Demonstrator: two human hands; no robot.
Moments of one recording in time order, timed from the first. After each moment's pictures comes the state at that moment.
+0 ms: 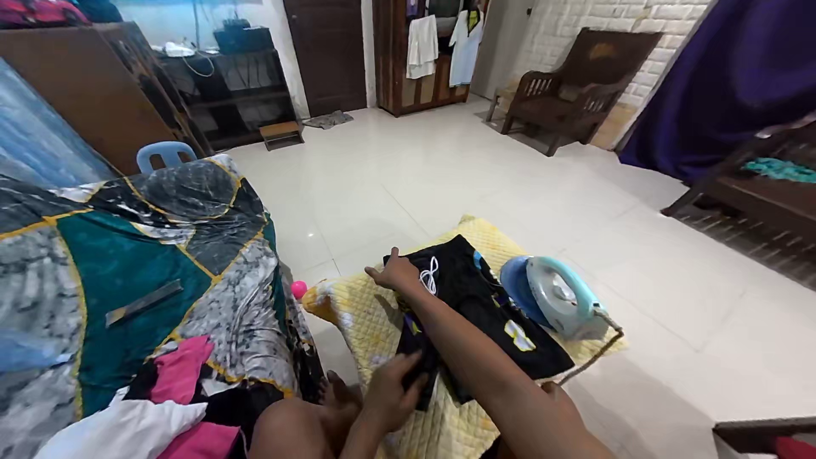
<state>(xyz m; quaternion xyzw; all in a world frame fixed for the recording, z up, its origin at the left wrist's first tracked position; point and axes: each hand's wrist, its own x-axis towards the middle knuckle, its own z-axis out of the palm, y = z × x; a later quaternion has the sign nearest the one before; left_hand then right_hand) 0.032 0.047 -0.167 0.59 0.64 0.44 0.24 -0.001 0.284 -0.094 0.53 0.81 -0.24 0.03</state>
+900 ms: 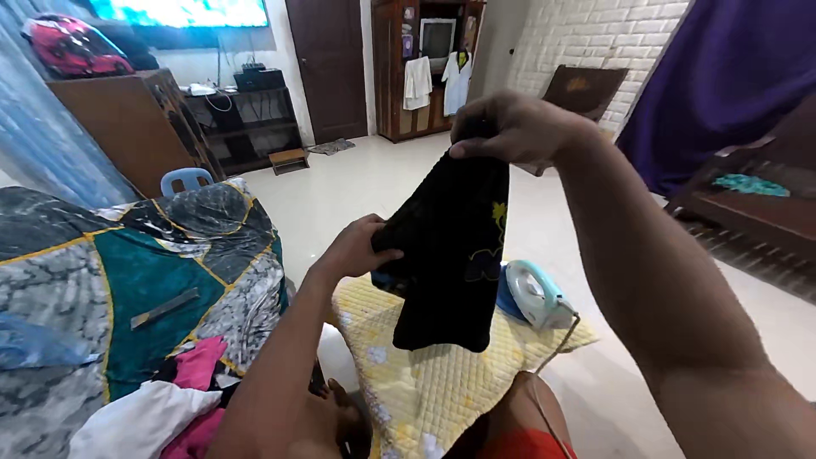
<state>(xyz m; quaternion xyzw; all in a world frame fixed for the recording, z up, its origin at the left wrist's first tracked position) -0.077 0.126 0.090 0.74 0.58 0.34 0.05 0.170 0.269 0.299 0.01 0.97 -0.17 -0.18</state>
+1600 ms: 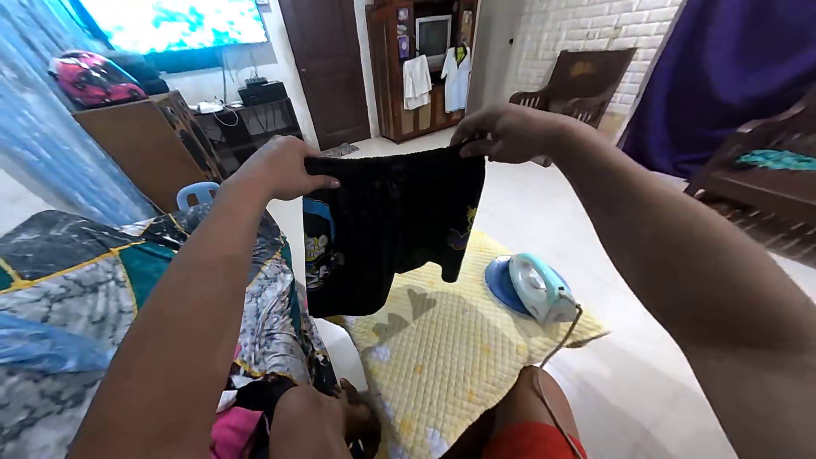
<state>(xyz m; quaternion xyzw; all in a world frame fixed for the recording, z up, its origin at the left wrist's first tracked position) -0.129 0.099 0.259 0.65 0.74 0.13 -0.08 0.200 0.319 0.287 0.08 0.99 -0.04 -0.14</state>
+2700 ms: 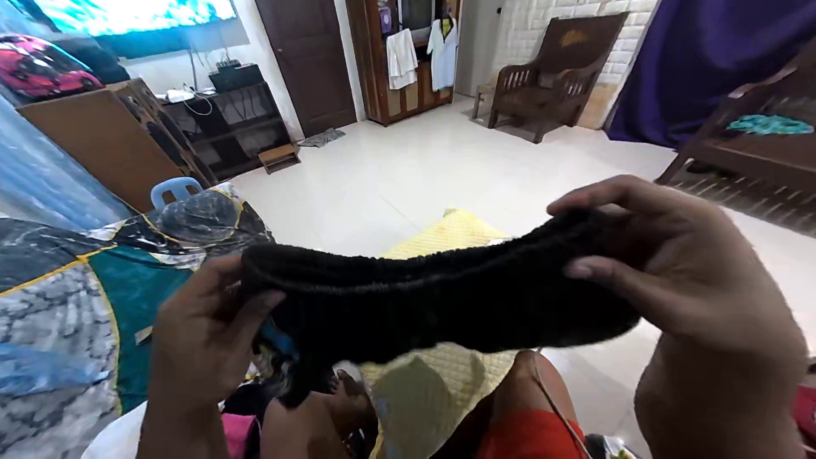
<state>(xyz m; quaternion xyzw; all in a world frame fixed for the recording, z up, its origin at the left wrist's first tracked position) -0.045 -0.041 0.126 0.61 0.53 0.60 0.01 0.331 0.158 0.186 0.10 0.86 -0.31 -0.40</state>
